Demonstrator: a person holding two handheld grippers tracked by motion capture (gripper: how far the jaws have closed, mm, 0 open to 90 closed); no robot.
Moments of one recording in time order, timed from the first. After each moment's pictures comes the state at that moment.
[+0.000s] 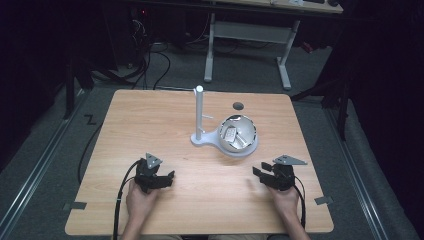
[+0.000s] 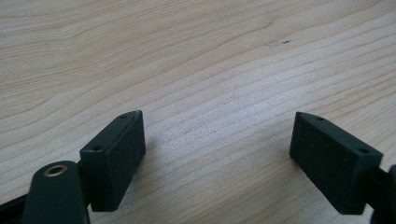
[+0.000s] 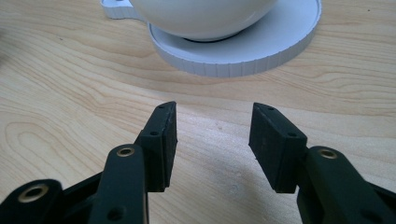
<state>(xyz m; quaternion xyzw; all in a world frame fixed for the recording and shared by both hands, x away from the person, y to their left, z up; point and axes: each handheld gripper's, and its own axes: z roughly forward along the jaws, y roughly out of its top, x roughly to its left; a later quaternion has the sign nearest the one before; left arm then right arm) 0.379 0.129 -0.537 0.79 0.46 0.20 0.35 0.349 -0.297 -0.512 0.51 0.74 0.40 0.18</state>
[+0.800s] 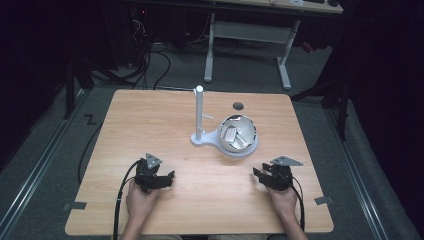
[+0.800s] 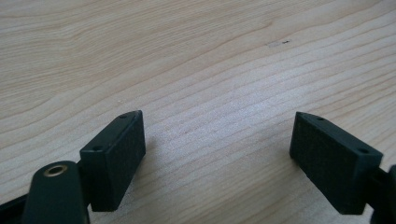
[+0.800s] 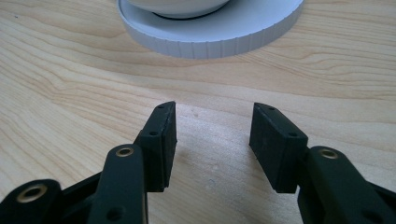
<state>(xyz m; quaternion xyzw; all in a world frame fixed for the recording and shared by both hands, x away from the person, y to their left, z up) 0.379 0.129 -0.537 0.79 0.46 0.20 0.35 0.355 -0.298 -0.529 0.52 0.75 0.37 0.20</state>
